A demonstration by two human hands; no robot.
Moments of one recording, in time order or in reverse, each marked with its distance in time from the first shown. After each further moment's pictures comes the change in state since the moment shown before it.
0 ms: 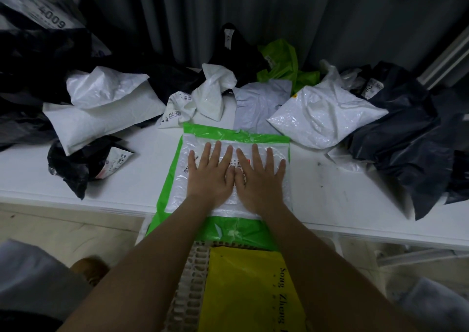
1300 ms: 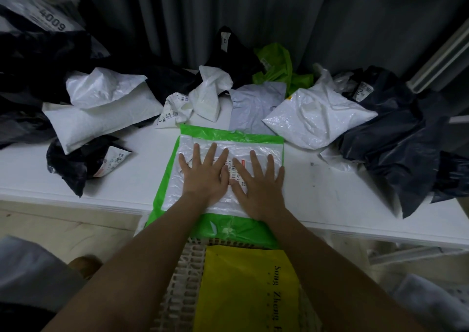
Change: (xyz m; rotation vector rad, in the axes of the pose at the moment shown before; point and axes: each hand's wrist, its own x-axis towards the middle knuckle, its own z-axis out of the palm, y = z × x) left_hand -0.001 0.001 -0.004 -0.043 -0.042 -0.057; right_hand -0.021 0.017 -0.009 0.032 -0.062 -0.063
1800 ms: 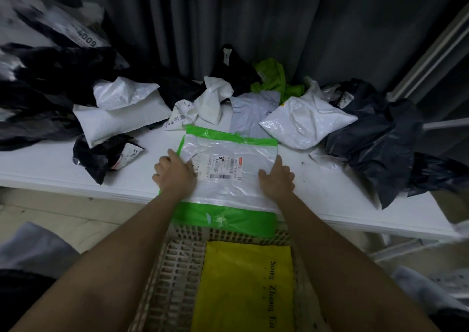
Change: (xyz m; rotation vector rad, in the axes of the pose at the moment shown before) left_hand -0.034 -0.032 -0.037 -0.336 0.146 -0.531; right_hand 0.000 0.014 -0.051 0.481 -0.139 0.609
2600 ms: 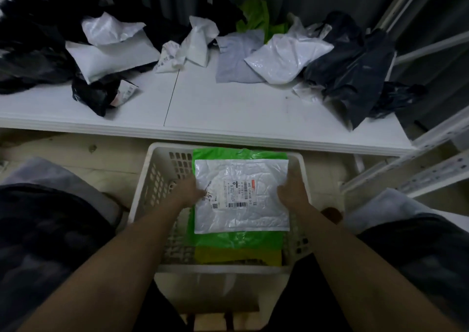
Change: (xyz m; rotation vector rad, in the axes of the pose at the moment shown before) left_hand -0.156 -0.094 0.040 -0.032 -0.613 0.143; right_hand -0.155 0.160 0.008 0.186 -0.046 -0.019
